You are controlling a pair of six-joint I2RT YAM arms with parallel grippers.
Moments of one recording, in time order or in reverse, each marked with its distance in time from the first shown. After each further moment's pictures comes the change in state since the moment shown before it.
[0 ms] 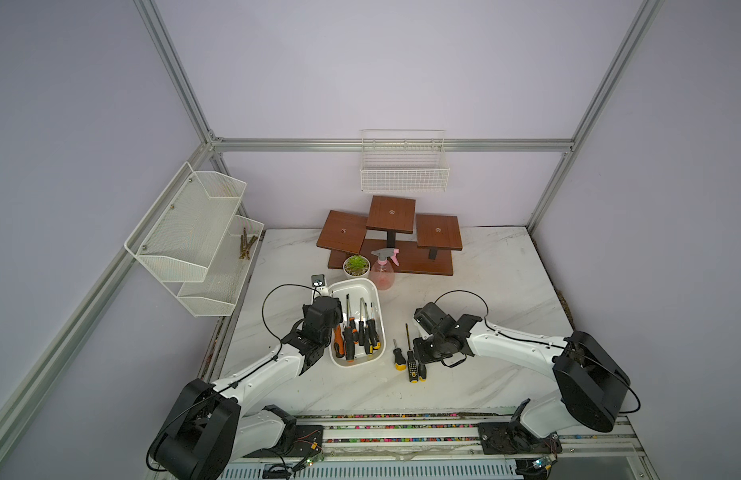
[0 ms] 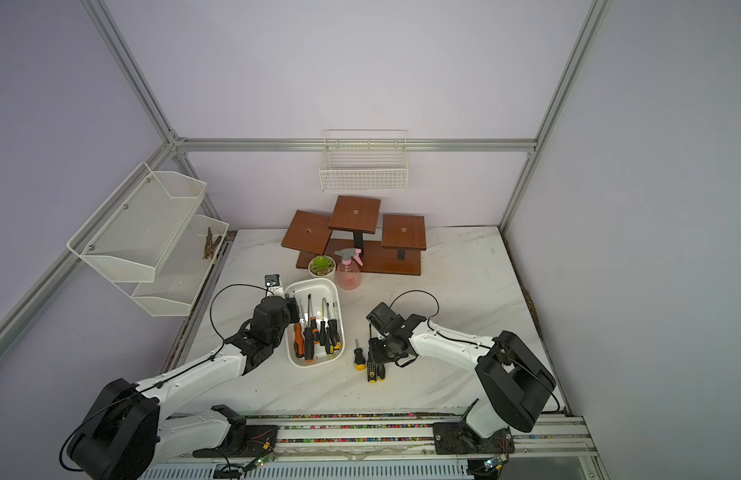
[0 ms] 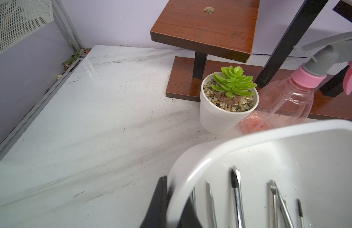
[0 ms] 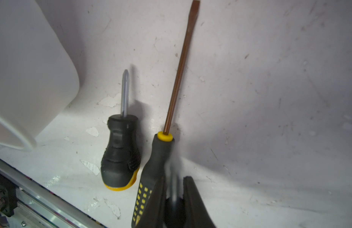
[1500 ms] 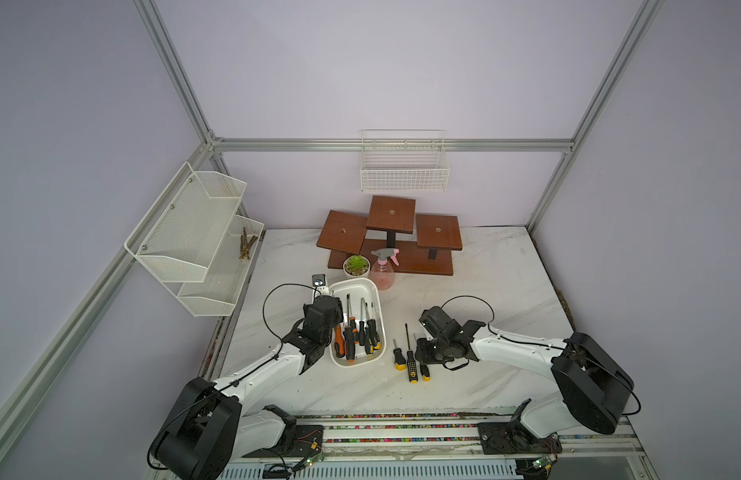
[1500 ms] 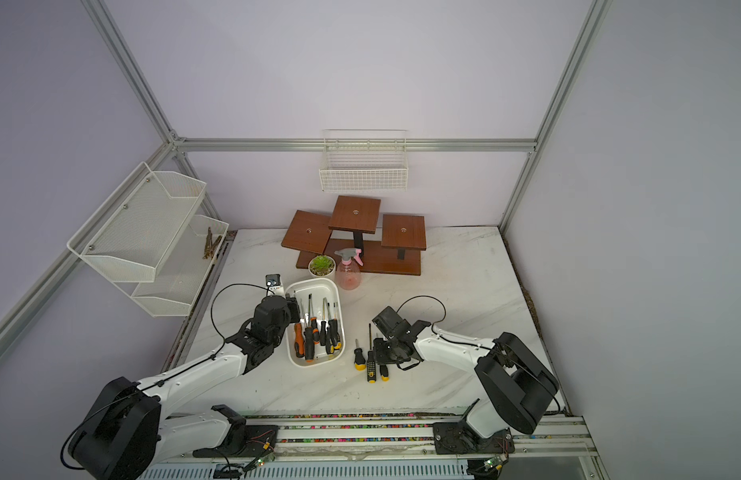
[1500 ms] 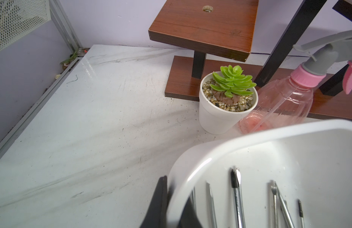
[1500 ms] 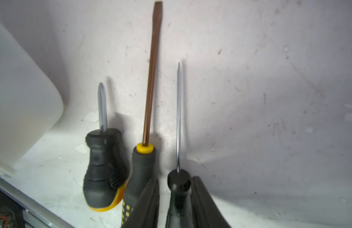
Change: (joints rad) left arm -0.001 0.009 0.005 0.000 0.004 0.000; right arm -0.026 -0.034 -0.093 0.118 -0.006 0.103
